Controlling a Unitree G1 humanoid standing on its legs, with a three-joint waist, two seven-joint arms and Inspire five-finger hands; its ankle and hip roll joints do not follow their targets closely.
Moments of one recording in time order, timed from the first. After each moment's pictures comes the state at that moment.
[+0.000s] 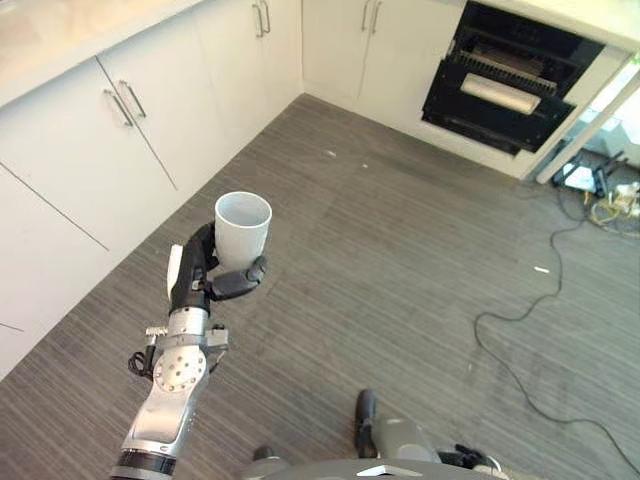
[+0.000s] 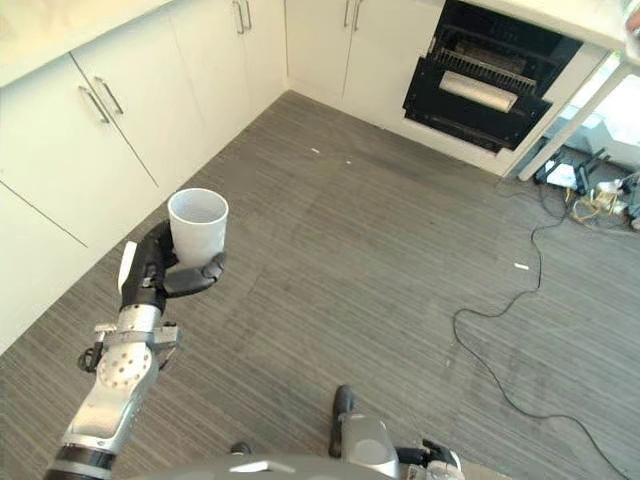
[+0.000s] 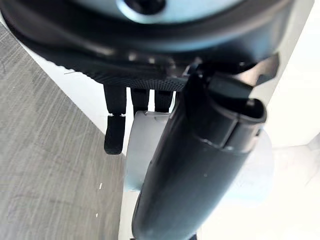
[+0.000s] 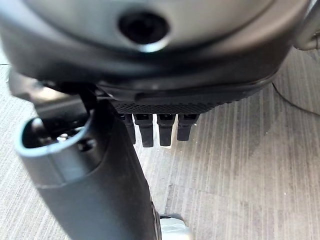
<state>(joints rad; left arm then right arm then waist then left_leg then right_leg) 0.12 0.42 -0.07 -0.05 -0.18 -0.12 0.31 0.01 -0.17 0.04 1.27 0.35 -0.03 -0.20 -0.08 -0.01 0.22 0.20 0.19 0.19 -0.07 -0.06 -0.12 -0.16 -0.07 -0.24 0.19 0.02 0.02</state>
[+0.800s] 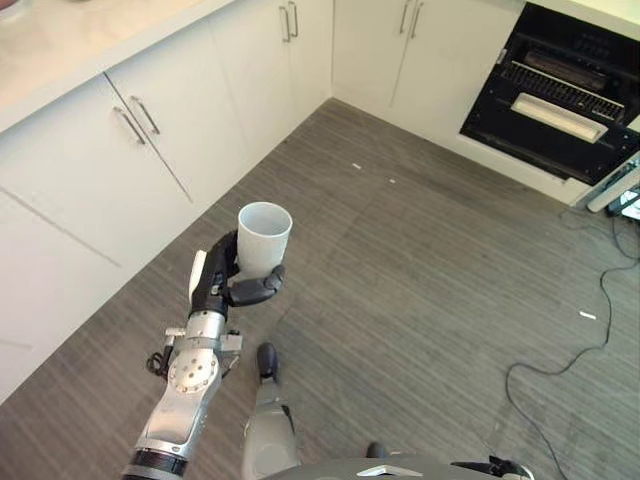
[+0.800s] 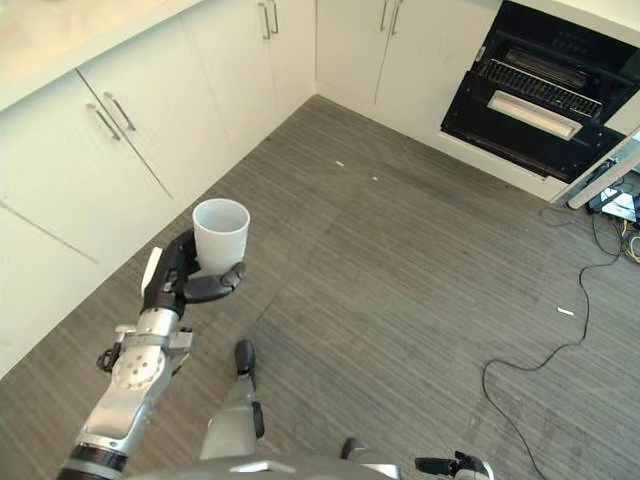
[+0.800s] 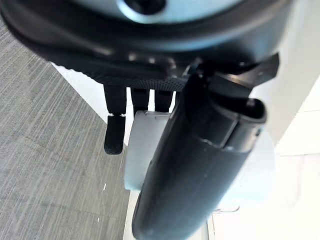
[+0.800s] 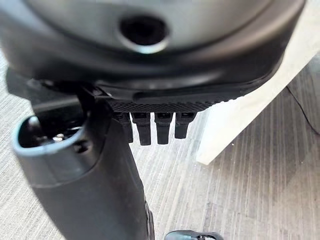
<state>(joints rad) 0.16 0.39 -0.10 -0.04 -0.19 -0.10 0.26 0.02 -0.25 0.04 1.35 0.31 -0.01 -0.20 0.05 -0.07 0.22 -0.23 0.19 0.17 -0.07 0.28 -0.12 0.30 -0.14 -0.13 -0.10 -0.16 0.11</state>
